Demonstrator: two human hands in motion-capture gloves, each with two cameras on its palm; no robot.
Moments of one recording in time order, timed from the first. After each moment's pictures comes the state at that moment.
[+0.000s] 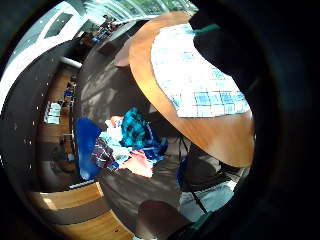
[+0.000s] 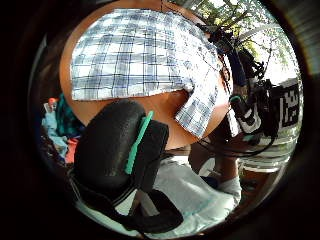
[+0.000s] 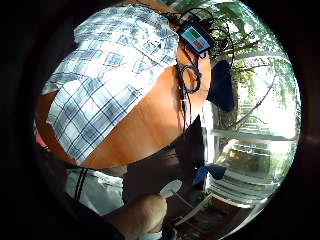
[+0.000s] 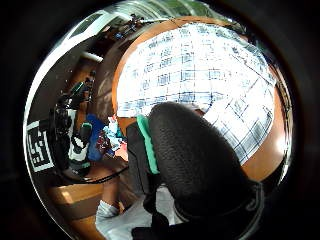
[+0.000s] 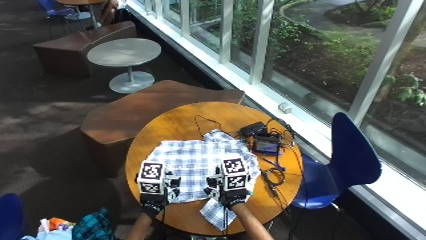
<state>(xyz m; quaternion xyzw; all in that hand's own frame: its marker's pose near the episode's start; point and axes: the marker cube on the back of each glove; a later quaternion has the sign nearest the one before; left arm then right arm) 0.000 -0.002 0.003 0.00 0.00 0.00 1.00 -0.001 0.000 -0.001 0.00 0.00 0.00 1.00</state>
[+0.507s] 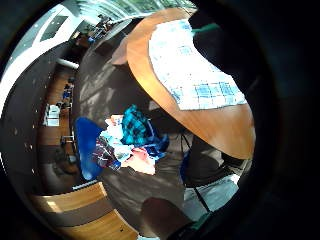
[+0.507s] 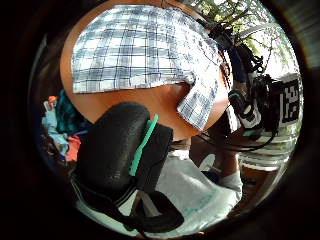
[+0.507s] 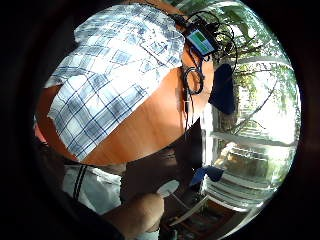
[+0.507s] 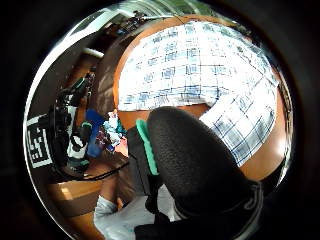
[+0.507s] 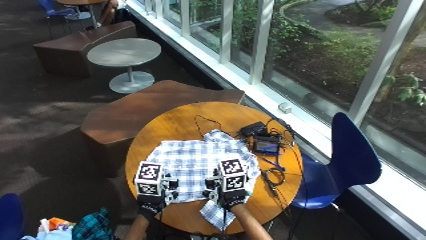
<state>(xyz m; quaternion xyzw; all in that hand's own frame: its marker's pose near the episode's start) -0.007 0.006 0.002 -0.01 0.00 0.02 1.00 -0.007 0.003 0.001 -0.01 0.00 -0.02 1.00</state>
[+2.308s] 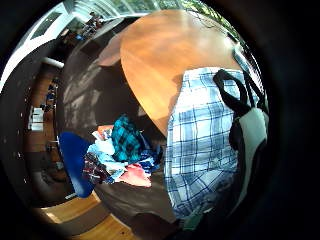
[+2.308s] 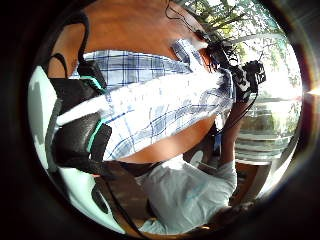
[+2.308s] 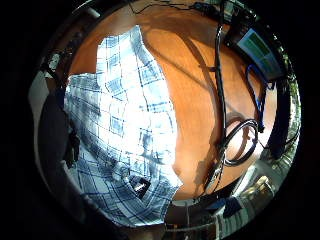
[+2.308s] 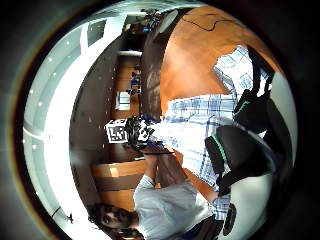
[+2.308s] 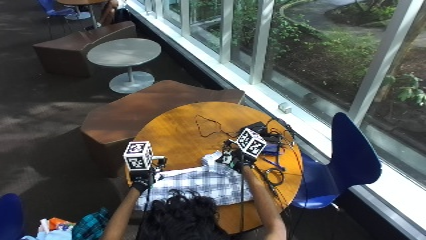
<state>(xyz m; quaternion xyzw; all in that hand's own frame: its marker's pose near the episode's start) -0.059 -0.090 0.045 -0.04 0.09 0.01 0.99 0.059 -0.142 0.005 -0.03 -0.26 -0.06 0.96</state>
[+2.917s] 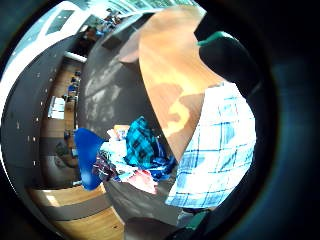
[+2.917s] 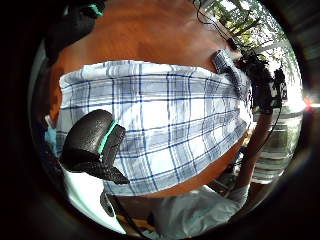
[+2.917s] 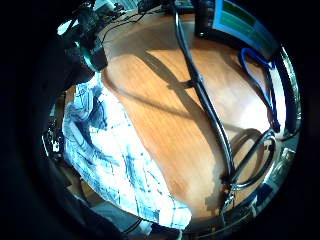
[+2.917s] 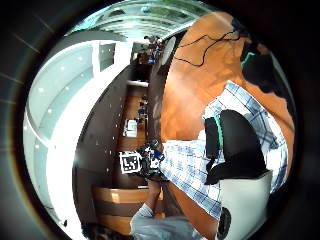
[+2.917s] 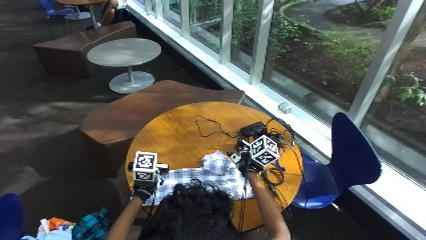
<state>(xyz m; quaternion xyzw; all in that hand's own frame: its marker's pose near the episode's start) -0.066 -0.126 0.088 0.00 -0.03 -0.03 1.00 0.102 -0.191 0.031 0.06 -0.35 0.07 0.93</state>
